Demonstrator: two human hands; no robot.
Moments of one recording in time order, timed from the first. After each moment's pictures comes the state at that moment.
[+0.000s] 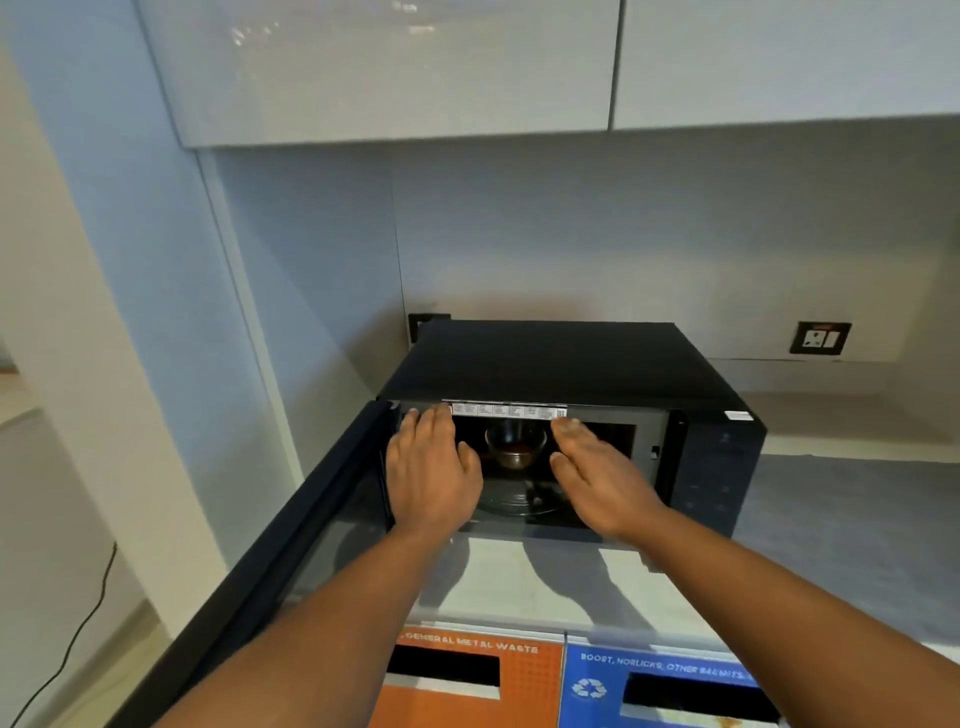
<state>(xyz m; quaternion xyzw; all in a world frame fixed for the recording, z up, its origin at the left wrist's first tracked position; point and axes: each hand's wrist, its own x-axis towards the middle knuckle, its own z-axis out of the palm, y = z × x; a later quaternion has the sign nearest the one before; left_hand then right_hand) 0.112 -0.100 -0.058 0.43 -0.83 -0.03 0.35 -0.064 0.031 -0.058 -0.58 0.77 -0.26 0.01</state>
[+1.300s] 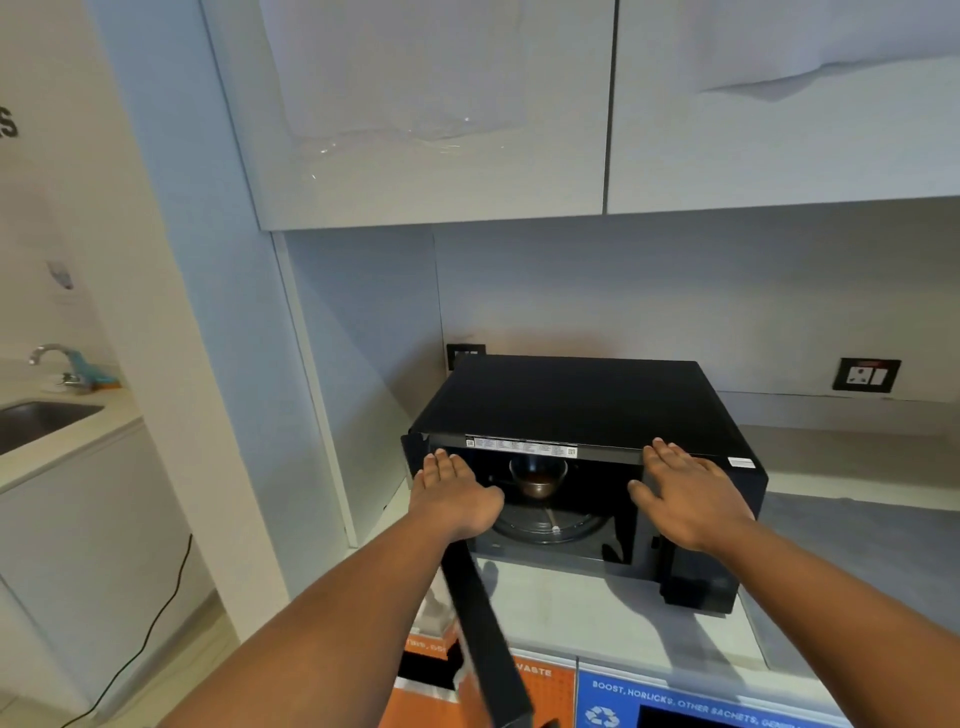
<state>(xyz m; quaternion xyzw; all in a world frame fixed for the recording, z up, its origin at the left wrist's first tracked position) 0.121 -0.073 0.012 0.50 -0.85 -0.14 -0.01 -0.134 0.085 -0.010 -0.53 0.84 -0.09 -0.05</state>
